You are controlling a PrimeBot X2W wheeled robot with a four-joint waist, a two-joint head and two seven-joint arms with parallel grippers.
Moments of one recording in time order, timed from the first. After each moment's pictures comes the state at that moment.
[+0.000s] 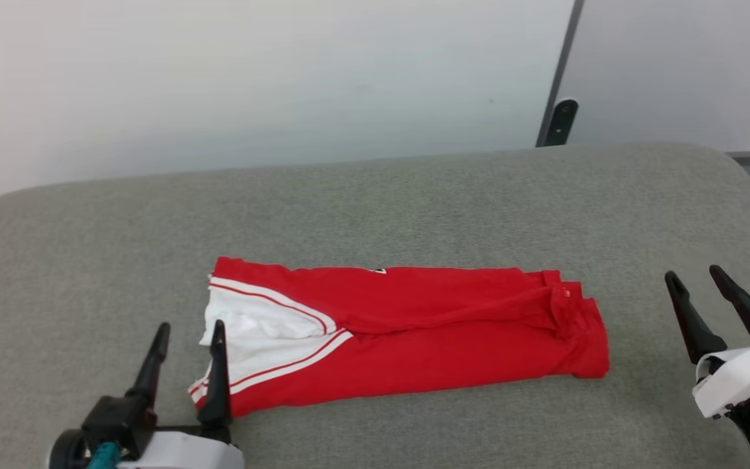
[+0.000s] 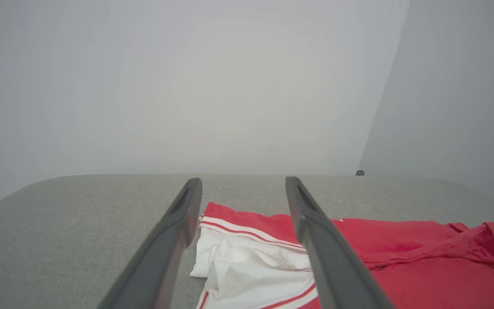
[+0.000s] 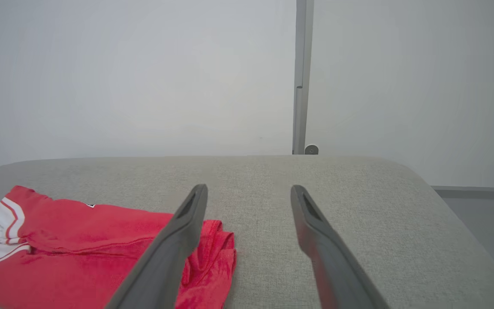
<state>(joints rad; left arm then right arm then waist) 0.00 0.12 -0.03 0.08 -0.22 -0.01 -0.26 -0.34 -0.52 0.38 0.44 0.71 0.13 -0.25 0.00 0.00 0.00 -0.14</state>
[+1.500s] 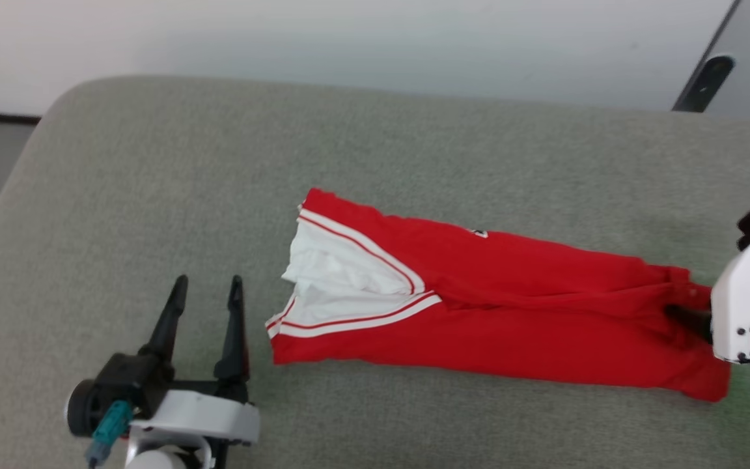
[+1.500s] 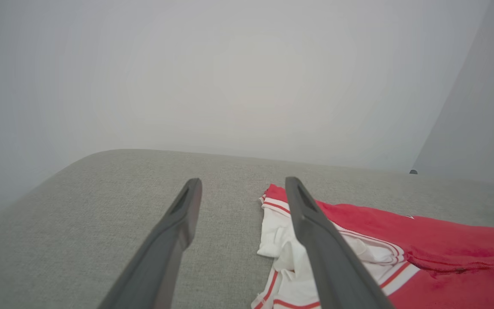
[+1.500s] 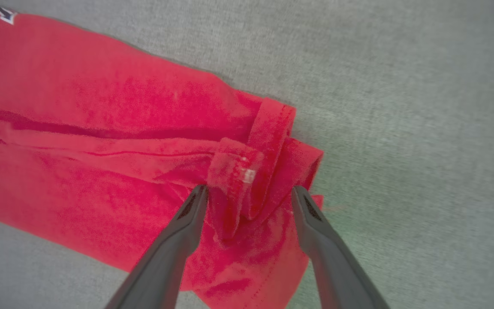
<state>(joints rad) -0.11 0.05 0.03 0.10 -0.14 -0.11 -0.26 -0.55 -0.54 0.31 0.49 0.71 0.13 0.74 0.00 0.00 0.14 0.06</state>
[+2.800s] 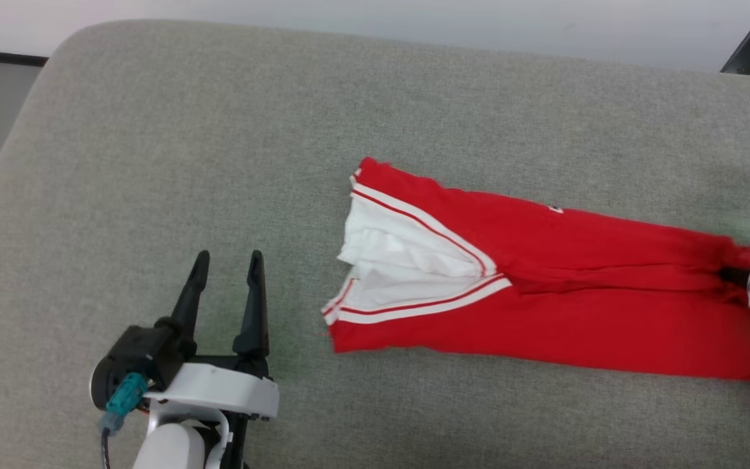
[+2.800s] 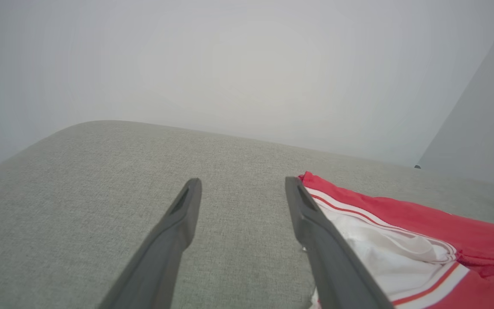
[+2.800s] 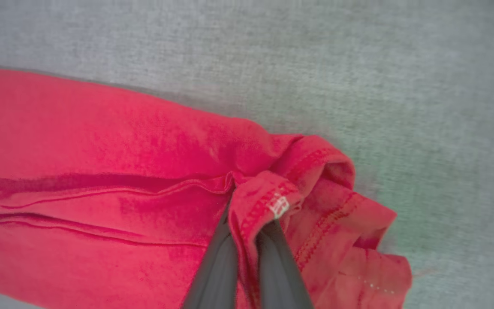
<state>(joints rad) -0.19 0.05 -0.04 0.15 -0.22 -0.08 -0.26 -0.70 -0.49 0.15 0.67 0.65 0.13 0.88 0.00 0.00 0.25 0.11</state>
